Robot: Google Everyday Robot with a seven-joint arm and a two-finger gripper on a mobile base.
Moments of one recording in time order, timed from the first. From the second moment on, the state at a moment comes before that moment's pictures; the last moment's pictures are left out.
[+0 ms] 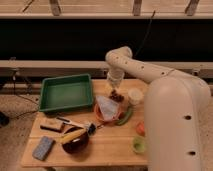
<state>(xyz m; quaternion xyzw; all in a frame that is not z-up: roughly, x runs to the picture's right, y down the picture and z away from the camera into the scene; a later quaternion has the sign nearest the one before) 0.053 0.023 0.884 -0.08 -0.32 -0.88 0.35</state>
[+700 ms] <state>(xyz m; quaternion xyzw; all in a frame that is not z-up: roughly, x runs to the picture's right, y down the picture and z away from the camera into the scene) 0.049 0.067 0.880 -0.10 -0.33 -0.88 0.31</state>
